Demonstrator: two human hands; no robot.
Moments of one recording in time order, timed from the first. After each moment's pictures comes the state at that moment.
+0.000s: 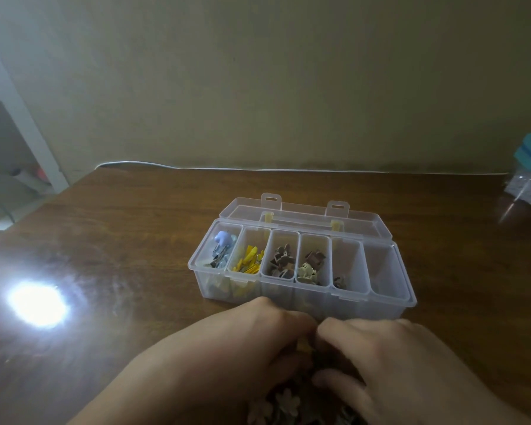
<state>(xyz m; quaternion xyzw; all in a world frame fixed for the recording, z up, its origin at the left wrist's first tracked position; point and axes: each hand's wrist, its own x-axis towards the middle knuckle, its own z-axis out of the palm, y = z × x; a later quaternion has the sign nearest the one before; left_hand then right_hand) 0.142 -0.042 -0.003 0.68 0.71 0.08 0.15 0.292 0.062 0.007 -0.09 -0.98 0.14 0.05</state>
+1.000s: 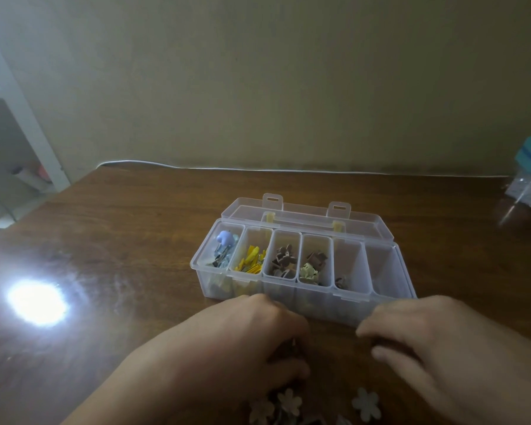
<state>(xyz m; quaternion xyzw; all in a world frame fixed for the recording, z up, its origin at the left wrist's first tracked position) 0.130 -0.050 0.000 0.68 0.71 0.11 0.14 0.303 0.104 0.015 -0.09 -0.99 0.12 0.01</state>
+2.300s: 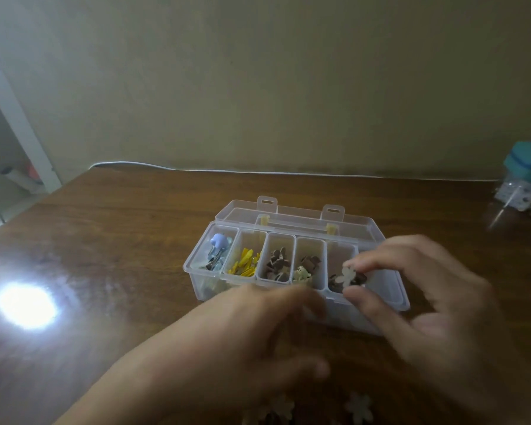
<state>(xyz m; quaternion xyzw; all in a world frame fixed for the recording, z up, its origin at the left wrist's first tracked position) 0.138 -0.054 0.014 0.65 0.70 0.25 0.17 0.315 0.118 -0.001 -0.10 -0.91 0.16 0.36</state>
